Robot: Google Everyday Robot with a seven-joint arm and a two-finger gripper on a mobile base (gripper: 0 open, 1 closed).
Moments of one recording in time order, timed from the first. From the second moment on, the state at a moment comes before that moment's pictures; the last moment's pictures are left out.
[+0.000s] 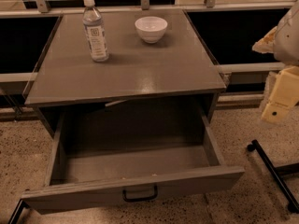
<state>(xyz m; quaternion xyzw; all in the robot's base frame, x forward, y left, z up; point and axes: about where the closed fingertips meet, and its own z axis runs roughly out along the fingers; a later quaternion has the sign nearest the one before) 0.438 -0.217 0.977 -0.60 0.78 -0.04 0.16</state>
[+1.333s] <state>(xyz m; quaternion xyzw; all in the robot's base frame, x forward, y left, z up) 0.365 -0.181 0.865 -0.58 0.77 0.15 0.20</state>
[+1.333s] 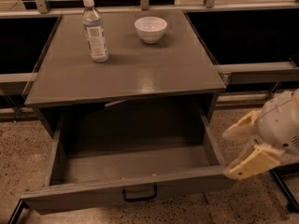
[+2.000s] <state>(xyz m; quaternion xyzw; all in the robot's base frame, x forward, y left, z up) 0.355 -0.174 0.858 -0.58 0.77 0.17 0.21</state>
